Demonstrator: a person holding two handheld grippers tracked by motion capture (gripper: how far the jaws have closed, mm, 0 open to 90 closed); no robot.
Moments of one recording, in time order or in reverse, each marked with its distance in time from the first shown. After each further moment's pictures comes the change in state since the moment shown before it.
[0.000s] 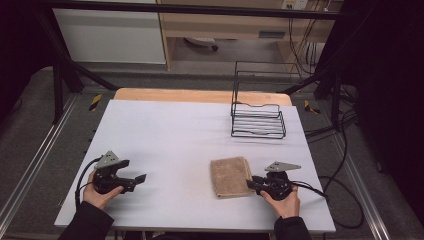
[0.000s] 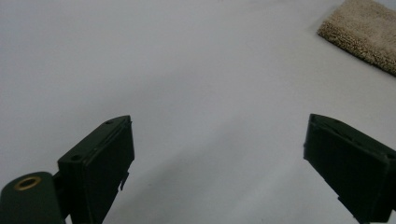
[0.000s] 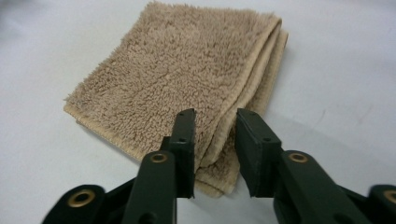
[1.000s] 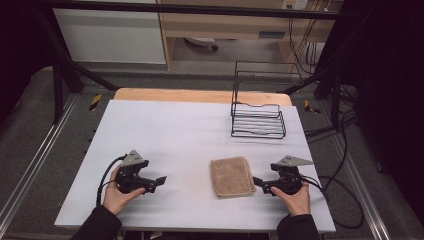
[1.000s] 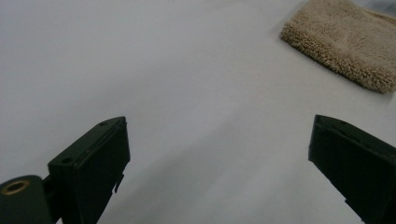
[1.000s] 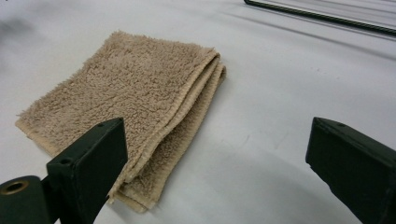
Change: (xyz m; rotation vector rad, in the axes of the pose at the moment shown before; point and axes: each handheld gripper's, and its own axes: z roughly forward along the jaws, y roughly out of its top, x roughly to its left) left arm -0.045 0.025 0.038 0.050 -0.057 0.033; right arm -0.039 0.000 -0.007 -0.089 -0.021 -0.030
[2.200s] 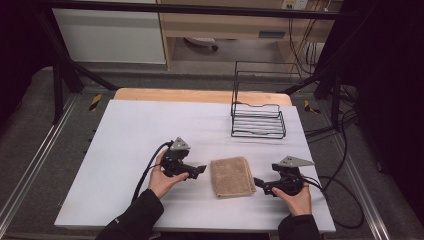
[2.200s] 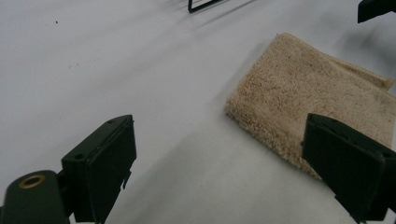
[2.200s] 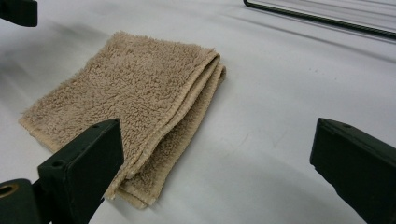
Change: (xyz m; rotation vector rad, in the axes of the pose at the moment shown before) left arm -0.052 0.071 0.085 0.029 -0.071 0.025; right arm 0.000 -0.001 -0.003 -0.007 0.003 -0.005
